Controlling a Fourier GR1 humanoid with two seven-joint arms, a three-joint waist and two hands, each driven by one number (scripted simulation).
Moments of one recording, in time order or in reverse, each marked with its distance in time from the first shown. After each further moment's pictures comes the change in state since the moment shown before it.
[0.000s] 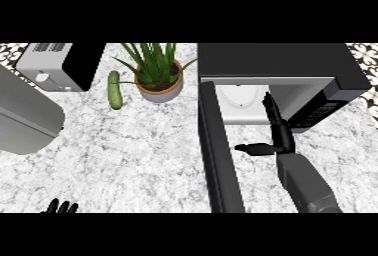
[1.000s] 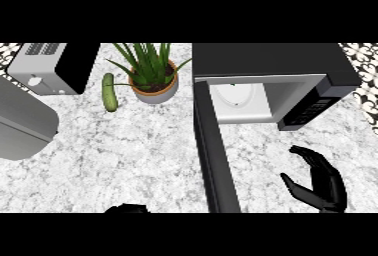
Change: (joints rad) left arm -0.310 -0.107 -0.248 0.113 -0.298 0.069 0.223; right arm 0.589 -0.056 0.081 -0.695 -0.184 0.307 0.120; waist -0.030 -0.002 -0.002
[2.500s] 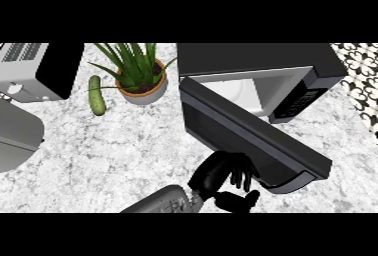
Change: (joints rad) left arm -1.023 -0.105 -0.552 0.840 0.306 0.534 0.241; right arm 0.212 -0.214 -0.100 -0.601 -0.345 0.235 0.316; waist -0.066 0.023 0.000
